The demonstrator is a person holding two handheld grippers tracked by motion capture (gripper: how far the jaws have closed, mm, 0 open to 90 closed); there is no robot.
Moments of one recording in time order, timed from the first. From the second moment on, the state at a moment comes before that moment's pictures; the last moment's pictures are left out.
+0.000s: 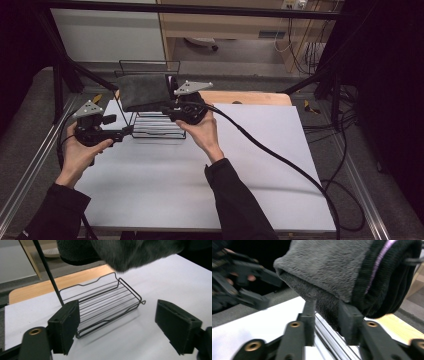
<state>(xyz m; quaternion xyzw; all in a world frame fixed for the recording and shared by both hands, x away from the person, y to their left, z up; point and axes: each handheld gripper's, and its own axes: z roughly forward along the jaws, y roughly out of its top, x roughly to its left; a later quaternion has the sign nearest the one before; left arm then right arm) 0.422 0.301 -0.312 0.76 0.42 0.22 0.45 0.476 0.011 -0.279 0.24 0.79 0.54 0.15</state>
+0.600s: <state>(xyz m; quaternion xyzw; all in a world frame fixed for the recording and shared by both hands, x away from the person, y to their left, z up) 0.404 0.295 -0.337 0.77 0.42 0.19 0.45 0.444 -0.037 -0.257 0.27 0.79 0.53 0.16</state>
